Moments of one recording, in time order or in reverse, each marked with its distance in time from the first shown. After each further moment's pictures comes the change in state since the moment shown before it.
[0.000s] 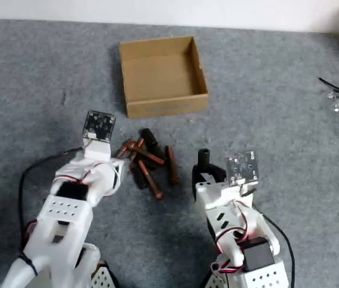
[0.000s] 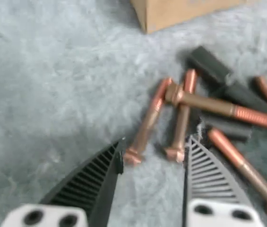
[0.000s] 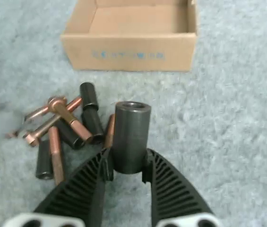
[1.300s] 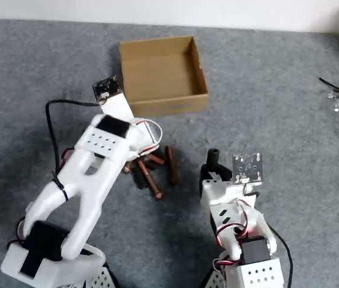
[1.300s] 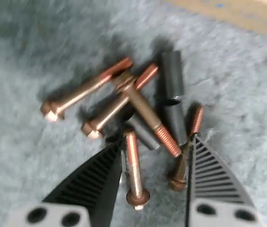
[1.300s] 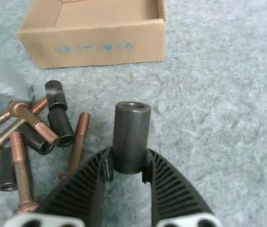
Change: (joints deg) left arm 12.5 36.3 -46.6 30.9 49.5; right arm 4.6 -0.3 7.1 -6.6 0.1
